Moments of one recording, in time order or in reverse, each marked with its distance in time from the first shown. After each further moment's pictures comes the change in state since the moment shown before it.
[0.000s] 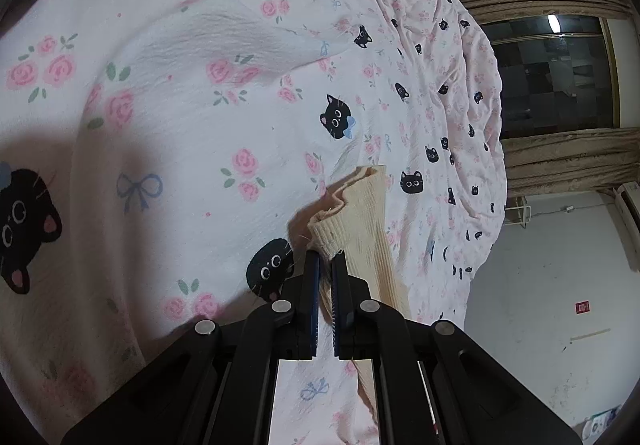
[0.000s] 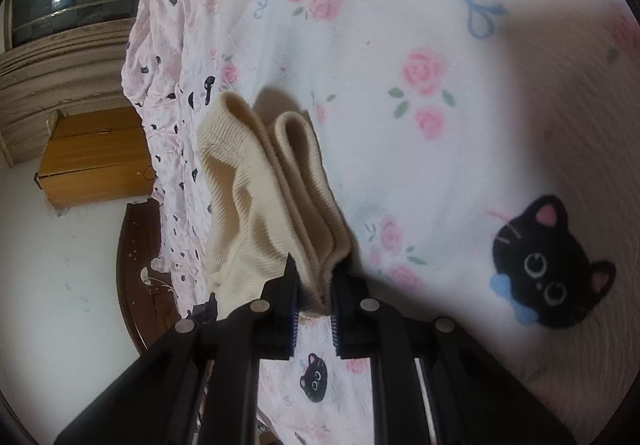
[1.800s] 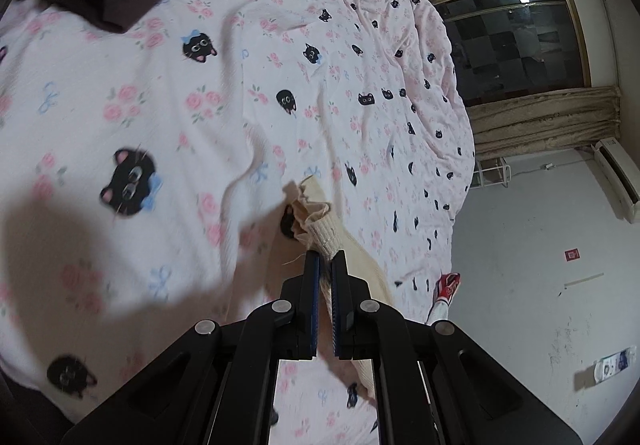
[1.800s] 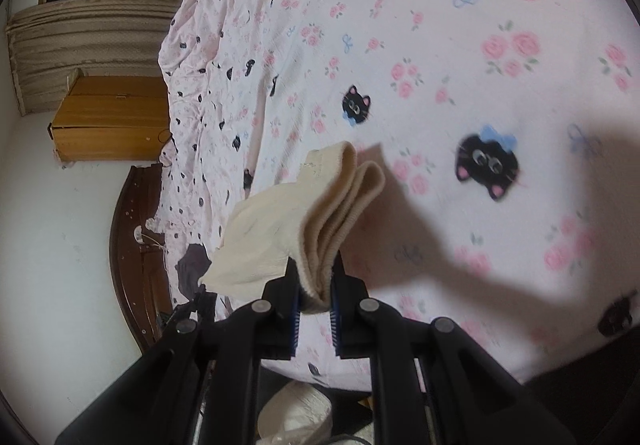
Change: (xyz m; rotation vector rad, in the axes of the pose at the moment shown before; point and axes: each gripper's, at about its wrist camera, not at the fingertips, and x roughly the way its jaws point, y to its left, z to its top) left arm -0.134 0.002 -0.126 0.096 0.038 -0.035; right arm -0.179 -0.031 -0.104 -0.146 0.009 -0.049
